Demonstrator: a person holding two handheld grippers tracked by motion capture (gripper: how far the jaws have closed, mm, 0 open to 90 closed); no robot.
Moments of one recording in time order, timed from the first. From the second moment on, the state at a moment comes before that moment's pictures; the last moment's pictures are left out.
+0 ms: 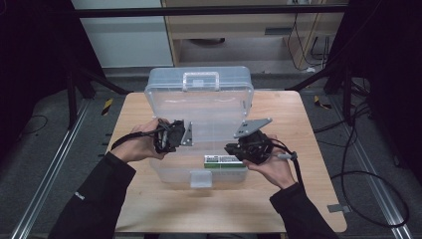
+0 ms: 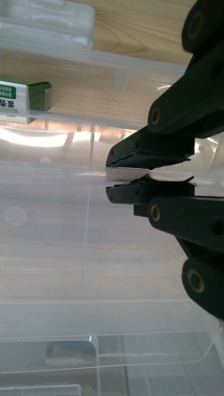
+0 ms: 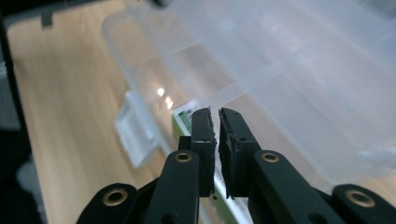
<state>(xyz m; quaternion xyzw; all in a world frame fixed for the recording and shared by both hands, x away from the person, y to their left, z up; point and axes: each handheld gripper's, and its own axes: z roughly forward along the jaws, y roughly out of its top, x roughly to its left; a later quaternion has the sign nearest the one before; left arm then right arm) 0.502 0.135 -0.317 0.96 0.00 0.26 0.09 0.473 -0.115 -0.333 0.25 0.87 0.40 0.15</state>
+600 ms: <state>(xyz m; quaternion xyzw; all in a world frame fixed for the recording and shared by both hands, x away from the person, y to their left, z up) 0.500 0.135 -0.319 0.96 0.00 0.25 0.09 0.503 -0.158 -0.320 0.38 0.77 0.48 0.20</state>
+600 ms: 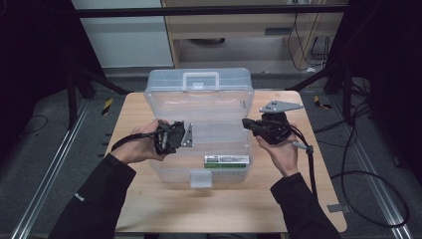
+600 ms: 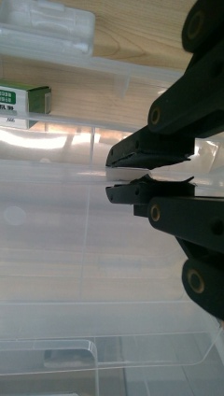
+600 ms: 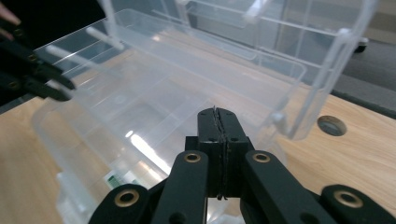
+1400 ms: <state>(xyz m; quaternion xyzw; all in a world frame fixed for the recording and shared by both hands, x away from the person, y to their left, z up) 0.486 0.134 -0.334 0.97 -0.02 0.24 0.08 0.515 -0.170 -0.326 0.40 0.76 0.47 0.20</state>
